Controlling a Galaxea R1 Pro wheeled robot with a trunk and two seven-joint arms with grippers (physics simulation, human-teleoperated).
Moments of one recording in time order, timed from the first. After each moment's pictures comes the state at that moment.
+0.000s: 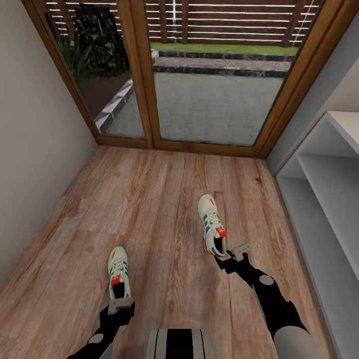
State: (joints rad) left arm -0.51 -0.04 0.28 -0.20 -0.20 -0.34 0.00; right arm -0.55 0.05 -0.30 -0.79 0.47 -0.08 0.47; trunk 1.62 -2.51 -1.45
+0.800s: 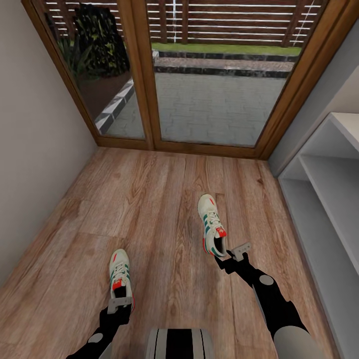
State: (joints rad) left arm -0.51 -0.04 0.28 -0.21 -0.20 -0.34 0.00; right arm -0.55 0.05 -0.30 -0.79 0.47 -0.08 0.47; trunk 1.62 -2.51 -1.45
